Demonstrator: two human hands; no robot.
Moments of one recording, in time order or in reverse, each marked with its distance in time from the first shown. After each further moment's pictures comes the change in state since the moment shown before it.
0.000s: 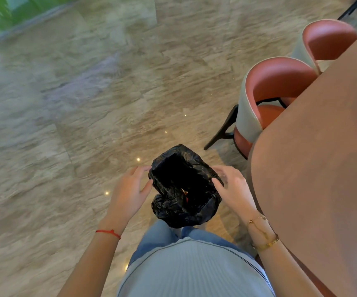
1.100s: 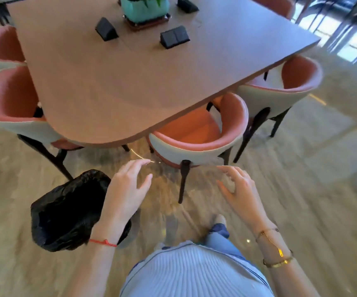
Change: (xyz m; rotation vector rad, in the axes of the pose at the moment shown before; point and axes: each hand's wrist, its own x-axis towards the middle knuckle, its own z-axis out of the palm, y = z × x) left_hand -0.235 0.139 0.037 -0.002 -0.624 1.233; right_hand -0.521 -0.111 0.124 0.050 1.085 0.972
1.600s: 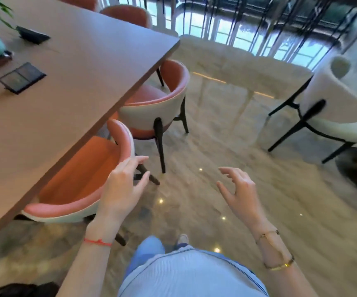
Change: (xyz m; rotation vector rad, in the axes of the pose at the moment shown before) left_hand 0.134 0.288 0.197 -0.127 -0.259 0.466; right_hand -0.033 0.226 -0.219 -0.070 0.397 0.386
